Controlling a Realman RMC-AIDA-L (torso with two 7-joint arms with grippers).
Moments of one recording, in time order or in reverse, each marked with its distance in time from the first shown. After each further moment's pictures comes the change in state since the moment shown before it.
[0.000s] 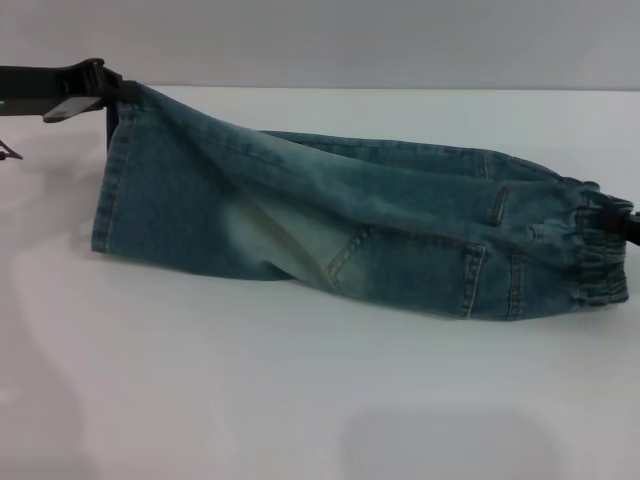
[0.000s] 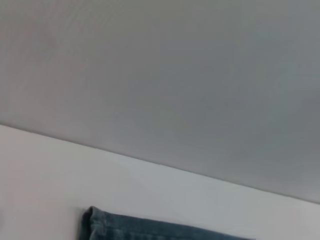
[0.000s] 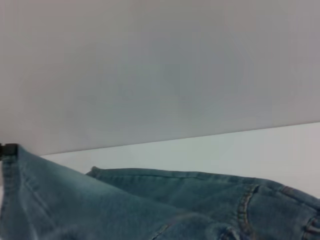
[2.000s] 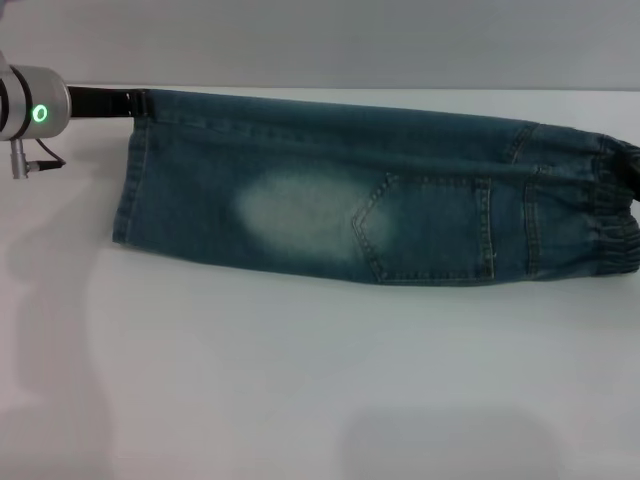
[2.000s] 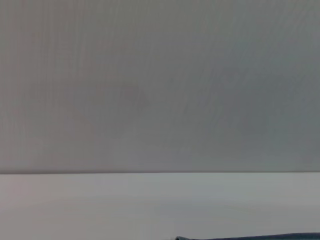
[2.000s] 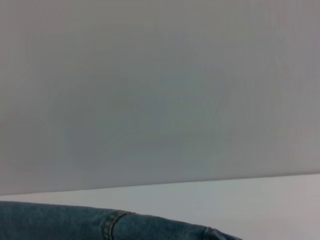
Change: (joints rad) left arm -0.015 -0.102 0.319 0.003 0.088 -0.453 0.004; right arm 0.064 0.084 0.008 0.027 0.152 0.404 -0.175
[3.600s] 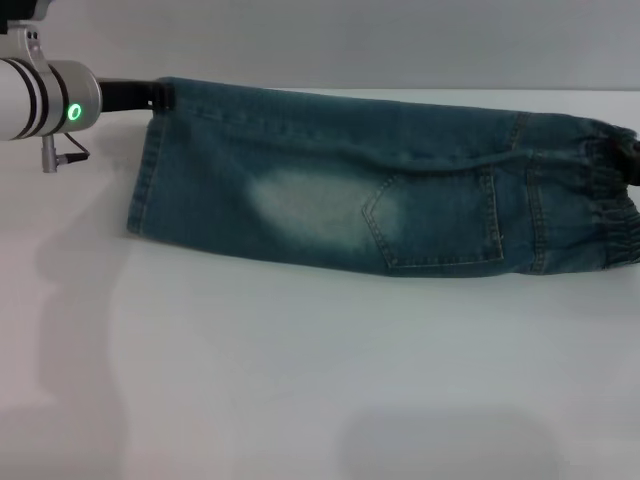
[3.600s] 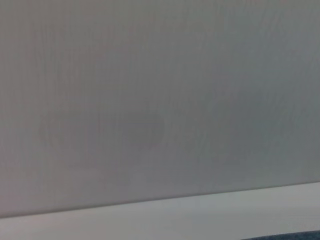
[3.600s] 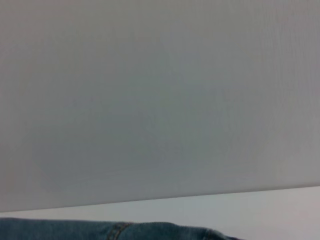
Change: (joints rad) left arm -0.016 -0.042 0.081 -0.015 -0.010 -0.158 0.058; right arm 0.043 0.017 -0.002 0.048 0.078 0.133 -0.064
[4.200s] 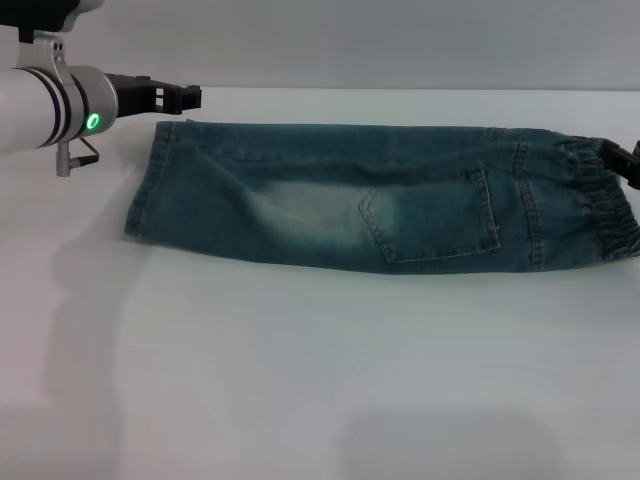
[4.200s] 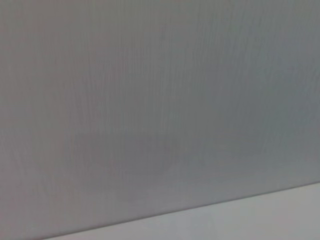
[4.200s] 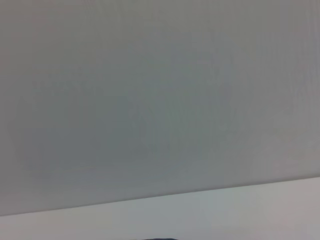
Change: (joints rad) left arm 0.024 -0.006 0.172 -0.009 -0.058 -0.142 0.010; right arm -0.014 0.007 0.000 0.000 0.024 0.018 -0.001
